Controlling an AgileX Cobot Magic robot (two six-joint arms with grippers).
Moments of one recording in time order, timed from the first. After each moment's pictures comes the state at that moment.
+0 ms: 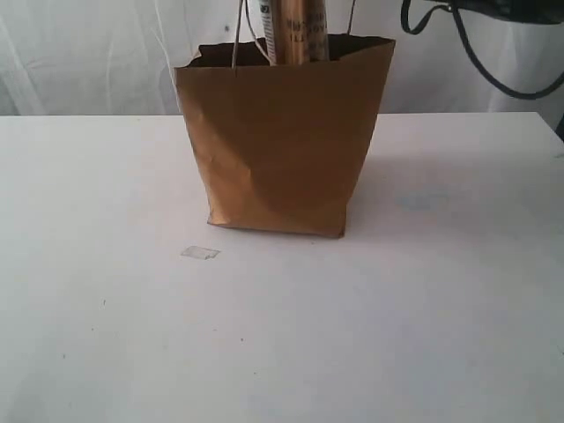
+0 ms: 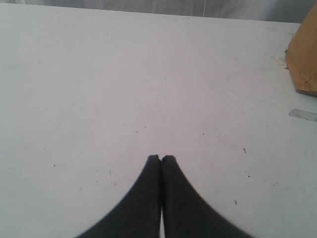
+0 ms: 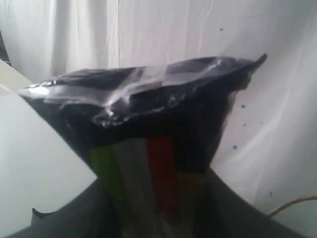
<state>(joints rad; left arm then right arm) 0.07 0.00 0.02 -0.21 0.37 0.13 0.37 1.69 -1.46 1.72 0.43 -1.85</state>
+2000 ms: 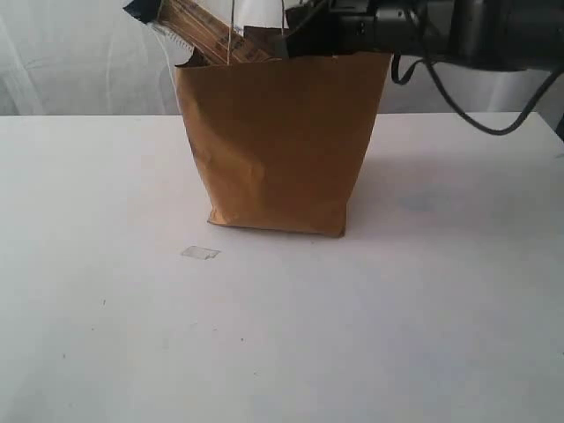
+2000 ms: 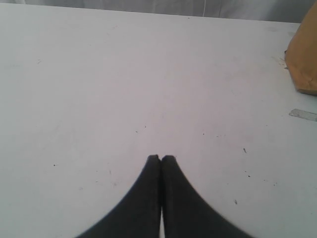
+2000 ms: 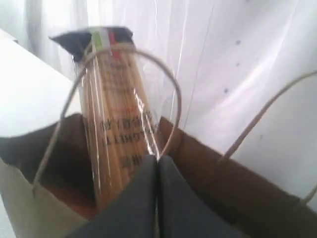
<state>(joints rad) 0.07 0.00 0.02 -0.21 0.37 0.13 0.37 1.75 -1.39 1.75 0.35 -1.91</state>
